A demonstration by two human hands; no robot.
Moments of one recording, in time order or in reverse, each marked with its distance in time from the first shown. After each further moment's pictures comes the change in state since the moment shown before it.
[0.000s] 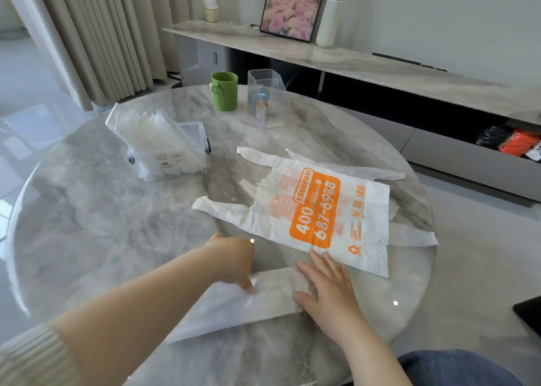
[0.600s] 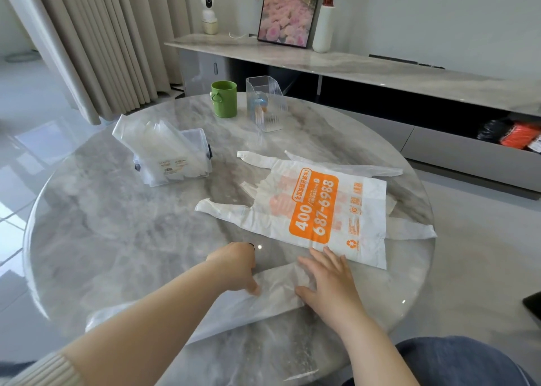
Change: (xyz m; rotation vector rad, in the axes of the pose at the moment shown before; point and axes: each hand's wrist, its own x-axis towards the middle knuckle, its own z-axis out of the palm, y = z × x) left_hand -0.018 0.017 0.007 -0.234 0.029 -0.127; right_hand -0.004 -0.002 -0.004 0.008 0.072 -0.001
